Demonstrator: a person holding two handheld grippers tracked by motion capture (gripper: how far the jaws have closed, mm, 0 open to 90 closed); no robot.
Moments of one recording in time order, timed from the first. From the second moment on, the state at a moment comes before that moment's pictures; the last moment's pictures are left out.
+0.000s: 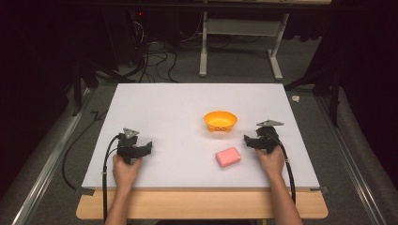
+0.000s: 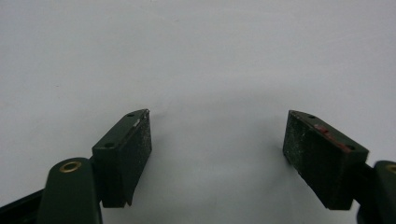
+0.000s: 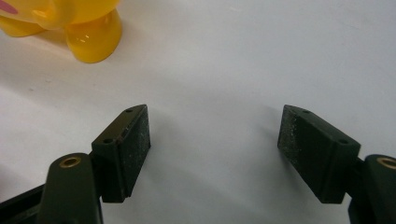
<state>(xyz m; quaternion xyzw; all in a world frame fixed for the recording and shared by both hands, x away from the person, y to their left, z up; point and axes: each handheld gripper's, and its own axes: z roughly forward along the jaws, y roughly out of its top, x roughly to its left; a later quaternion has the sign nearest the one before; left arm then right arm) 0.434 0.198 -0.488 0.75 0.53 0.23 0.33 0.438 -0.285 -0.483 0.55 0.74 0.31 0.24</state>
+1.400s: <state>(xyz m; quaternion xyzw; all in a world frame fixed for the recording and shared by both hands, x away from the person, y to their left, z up) 0.434 0.198 -0.488 0.75 0.53 0.23 0.33 0.407 -0.281 -0.465 0.56 0.72 0.34 0.23</state>
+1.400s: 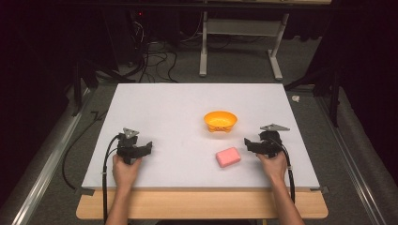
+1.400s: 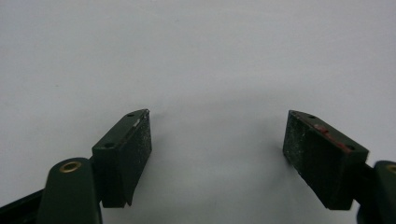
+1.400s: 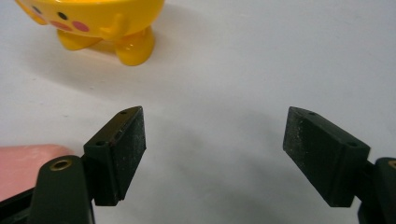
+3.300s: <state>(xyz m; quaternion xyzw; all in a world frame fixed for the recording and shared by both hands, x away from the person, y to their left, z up) 0.434 0.198 -0.488 0.75 0.53 0.23 0.33 0.362 -0.179 -0.479 0.53 0.77 0.29 0.19</state>
